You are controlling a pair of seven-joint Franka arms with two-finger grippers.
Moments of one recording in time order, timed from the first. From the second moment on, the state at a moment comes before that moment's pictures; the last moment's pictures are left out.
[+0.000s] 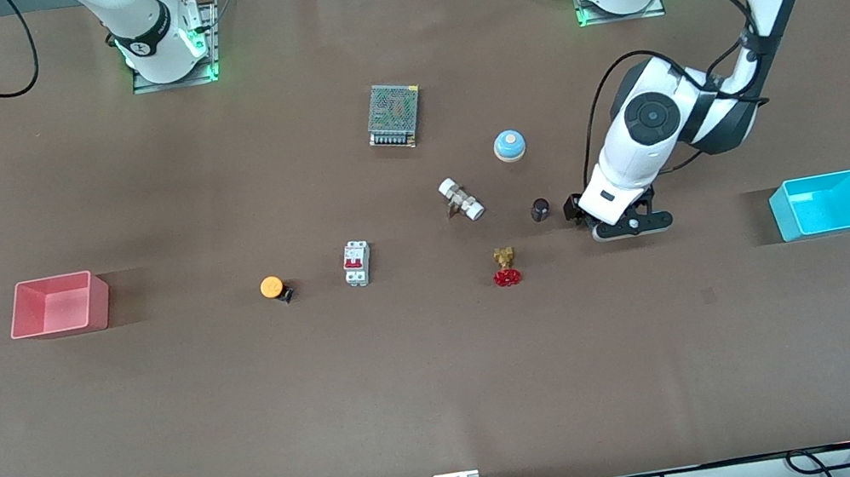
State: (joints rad) left arm 0.14 0.43 -0.48 -2.07 0.39 2.45 -0.64; right arm 0.00 0.04 -0.11 -1.61 -0.01 1.62 -0.03
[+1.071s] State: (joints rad) left arm 0.16 0.25 -0.50 -1.47 0.32 1.51 -0.21; right arm 0.02 -0.18 -0.11 -1.79 -0.01 1.61 -0.03
